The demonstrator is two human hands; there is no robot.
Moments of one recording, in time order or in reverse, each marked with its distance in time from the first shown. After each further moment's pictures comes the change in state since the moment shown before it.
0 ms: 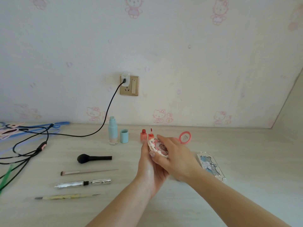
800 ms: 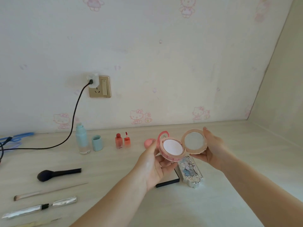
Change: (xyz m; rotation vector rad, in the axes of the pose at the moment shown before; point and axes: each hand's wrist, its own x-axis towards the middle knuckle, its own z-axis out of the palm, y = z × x) left_hand 0.053 -0.032 0.042 0.254 0.129 -0.218; right_hand 0.000 0.138 -0.086 1.124 0.322 0.890
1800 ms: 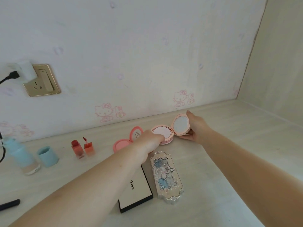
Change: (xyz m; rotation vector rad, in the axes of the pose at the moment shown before) left_hand 0.142 -0.008 0.054 1.102 0.251 0.071; right_hand 0.139 -0.012 -0.035 -0.066 0.121 0.085
